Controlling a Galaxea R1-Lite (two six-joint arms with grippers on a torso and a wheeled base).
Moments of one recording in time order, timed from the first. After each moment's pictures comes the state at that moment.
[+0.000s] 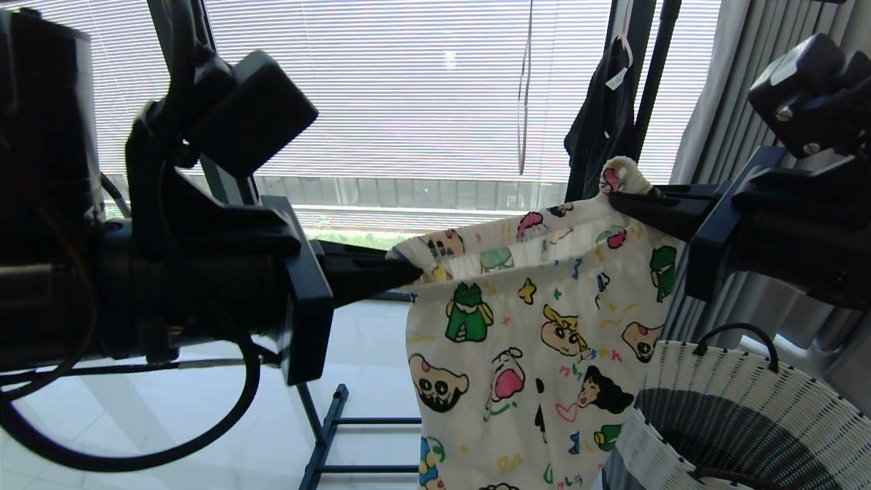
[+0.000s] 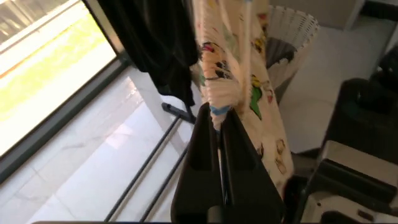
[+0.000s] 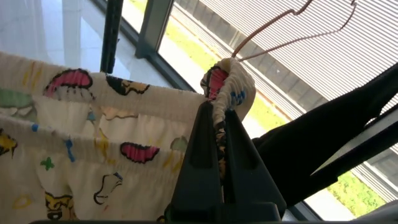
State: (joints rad) left arm -0.70 1.35 -1.09 0.04 -0.28 0.24; right arm 0.78 1.34 -0.99 -0.29 0.00 -0.33
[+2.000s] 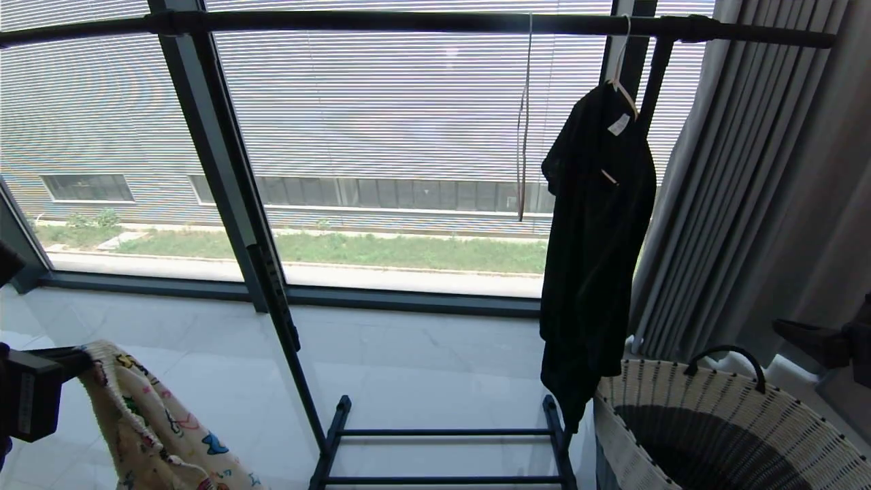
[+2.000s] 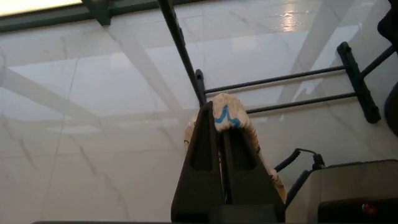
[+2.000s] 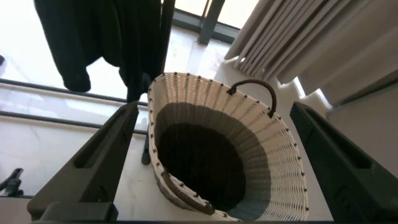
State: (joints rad) left arm 0.24 1.04 -0.73 0.26 -0.26 0.36; right arm 0.31 1.07 -0.73 0.05 -0.24 -0.07
